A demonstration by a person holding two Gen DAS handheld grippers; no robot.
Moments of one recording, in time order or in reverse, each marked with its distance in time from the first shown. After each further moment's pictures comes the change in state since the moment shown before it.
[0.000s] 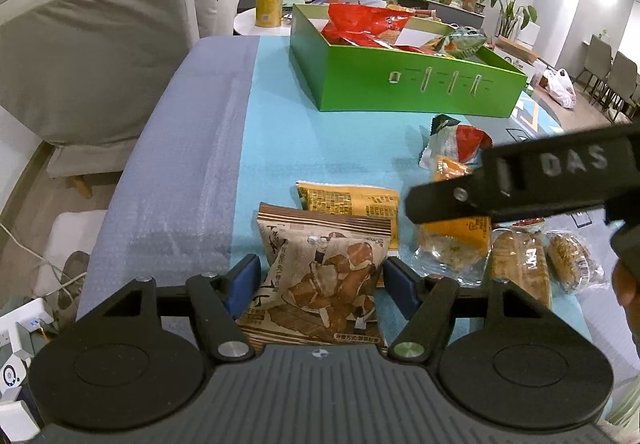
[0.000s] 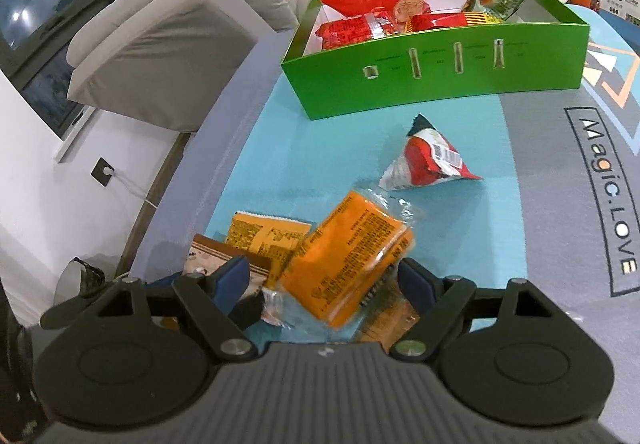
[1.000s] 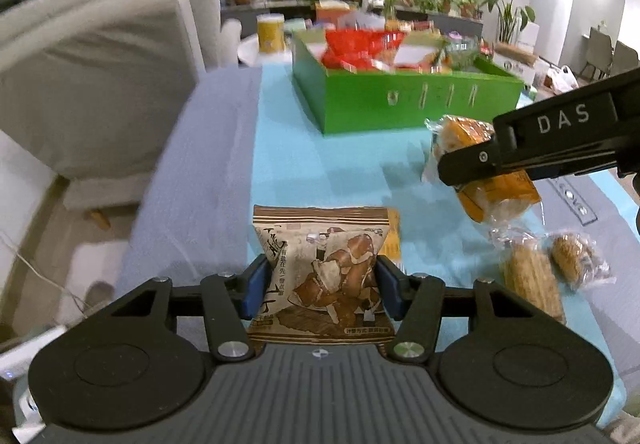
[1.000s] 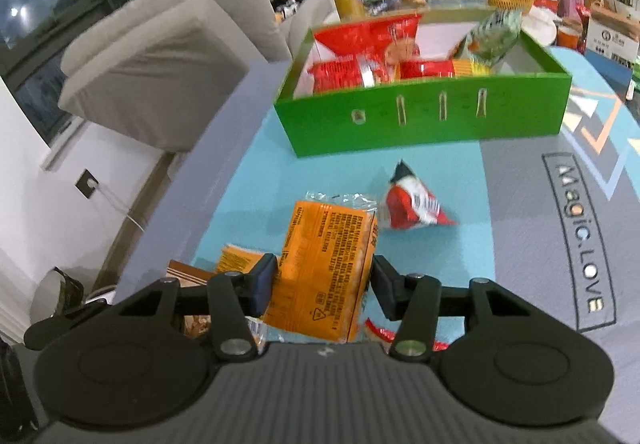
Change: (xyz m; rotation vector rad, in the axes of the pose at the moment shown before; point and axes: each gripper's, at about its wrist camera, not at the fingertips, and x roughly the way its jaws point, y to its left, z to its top) left arm -0.017 -0.008 0.004 0.071 -0.084 0.059; right arm -0.023 0.004 0.010 -0.051 -0.110 -0.058
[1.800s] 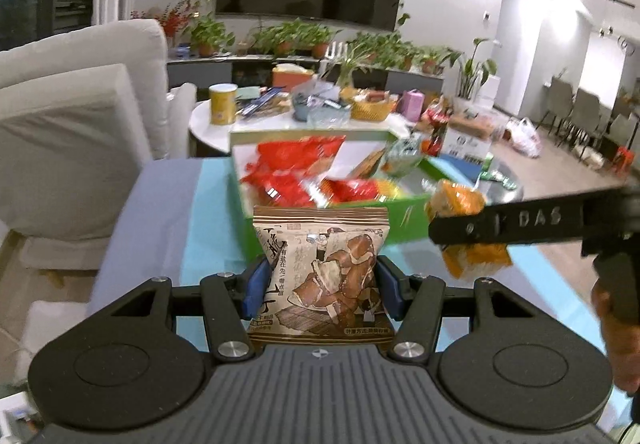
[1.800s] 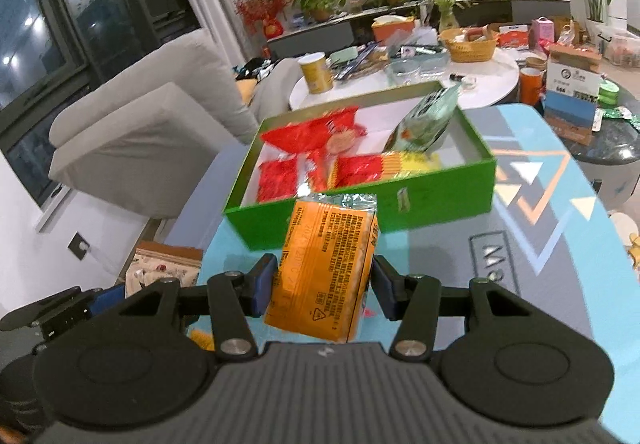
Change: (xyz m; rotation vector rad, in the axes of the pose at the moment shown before) left arm 0.005 -0.037 0.090 -0.031 -0.147 -0.151; right arm -0.031 -0.056 0.048 0.063 -0.149 -0.043
